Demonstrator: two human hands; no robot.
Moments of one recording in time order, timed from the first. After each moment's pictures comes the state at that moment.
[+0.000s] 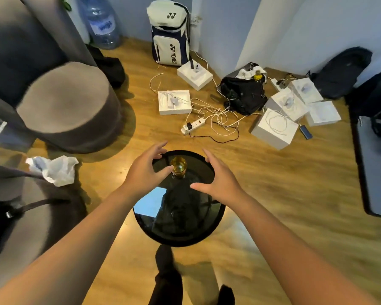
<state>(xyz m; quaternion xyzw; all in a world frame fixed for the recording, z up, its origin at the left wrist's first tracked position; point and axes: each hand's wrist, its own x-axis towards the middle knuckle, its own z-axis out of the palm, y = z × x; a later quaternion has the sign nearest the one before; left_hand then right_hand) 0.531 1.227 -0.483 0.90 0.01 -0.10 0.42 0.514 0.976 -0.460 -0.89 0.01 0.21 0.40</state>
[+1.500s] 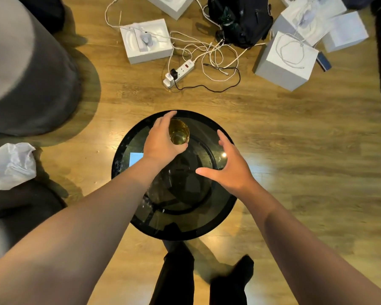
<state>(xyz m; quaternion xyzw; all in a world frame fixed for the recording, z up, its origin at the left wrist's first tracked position) 0.621 1.170 -0.757 0.91 -0.01 -0.17 0.37 0.520 0.971 -0.686 -0.84 0.18 0.21 0.47</state>
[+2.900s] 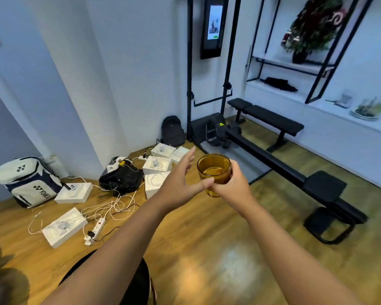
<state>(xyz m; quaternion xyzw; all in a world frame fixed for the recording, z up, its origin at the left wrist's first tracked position) 0.307 0.821 -0.183 0.72 -0.47 -0.20 0.46 0.168 0.681 -0.212 -0.76 0.29 -0.28 0.51</state>
